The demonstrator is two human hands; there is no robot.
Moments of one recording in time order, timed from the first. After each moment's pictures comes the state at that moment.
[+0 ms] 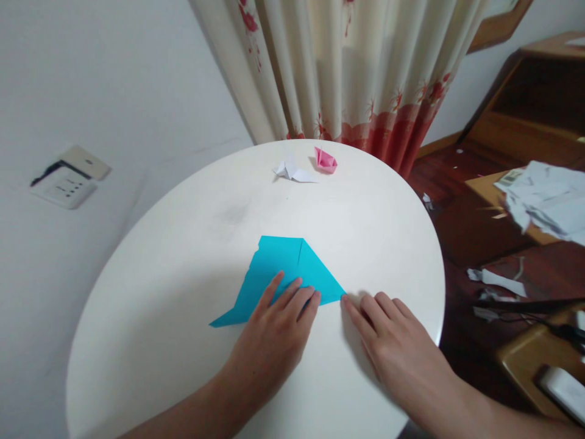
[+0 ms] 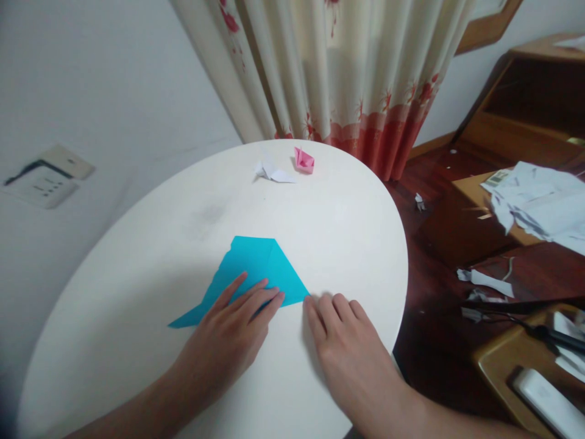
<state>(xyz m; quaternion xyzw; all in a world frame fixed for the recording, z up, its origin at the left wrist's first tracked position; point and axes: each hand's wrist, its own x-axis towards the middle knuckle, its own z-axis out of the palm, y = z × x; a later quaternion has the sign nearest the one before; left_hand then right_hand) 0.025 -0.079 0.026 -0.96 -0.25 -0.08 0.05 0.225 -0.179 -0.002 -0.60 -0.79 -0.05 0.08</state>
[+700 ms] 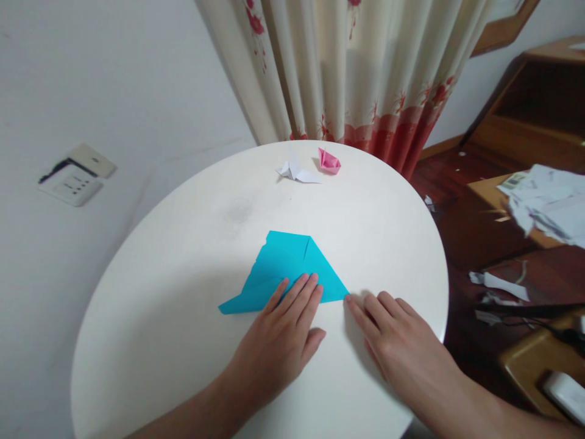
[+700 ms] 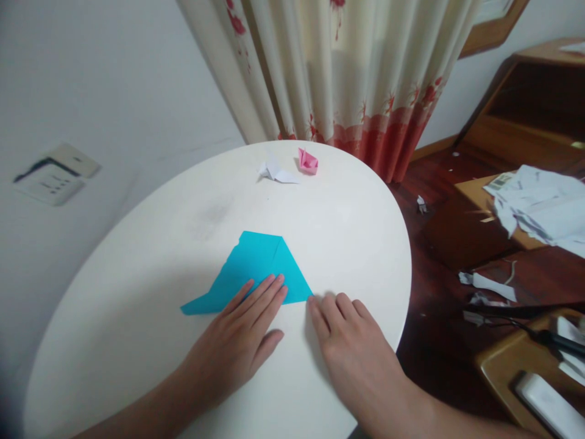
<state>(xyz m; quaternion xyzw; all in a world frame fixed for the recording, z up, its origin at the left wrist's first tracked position) 0.014 -0.081 0.013 -0.97 -0.25 -0.06 0.04 0.227 -0.176 -0.002 -0.59 -0.80 -0.06 0.09</state>
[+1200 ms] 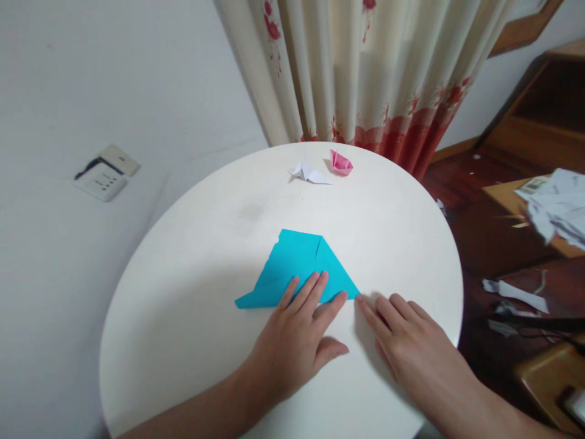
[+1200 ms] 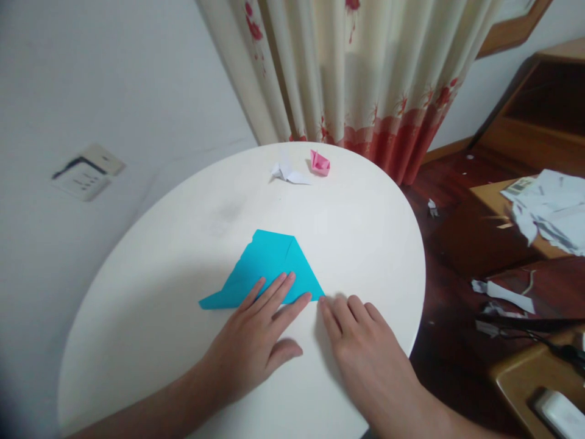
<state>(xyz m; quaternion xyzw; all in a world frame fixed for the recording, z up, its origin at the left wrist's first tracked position) 0.015 -0.088 0.015 -0.96 -0.27 -0.02 -0.02 0.229 -0.177 -0.005 -0.58 -0.81 -0.08 0.10</state>
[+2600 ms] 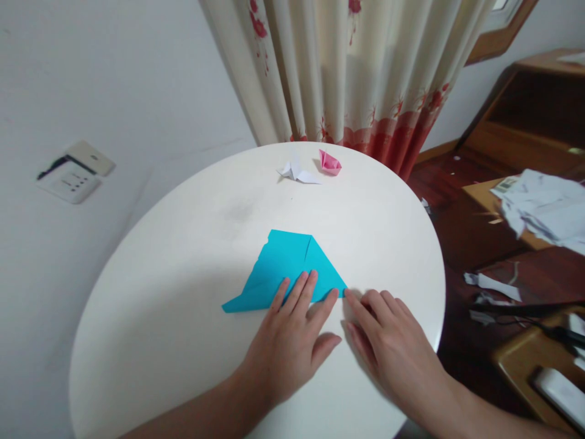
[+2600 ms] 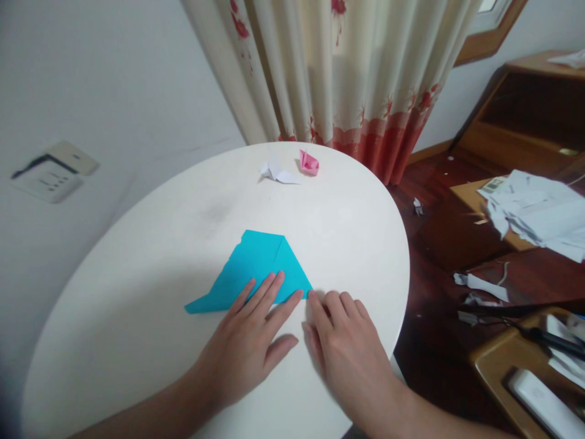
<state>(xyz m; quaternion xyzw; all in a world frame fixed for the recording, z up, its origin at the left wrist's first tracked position) 0.018 -0.092 0.009 -0.96 -0.26 -0.04 0.03 0.210 -0.177 -0.005 -0.64 -0.74 0.03 0.19</state>
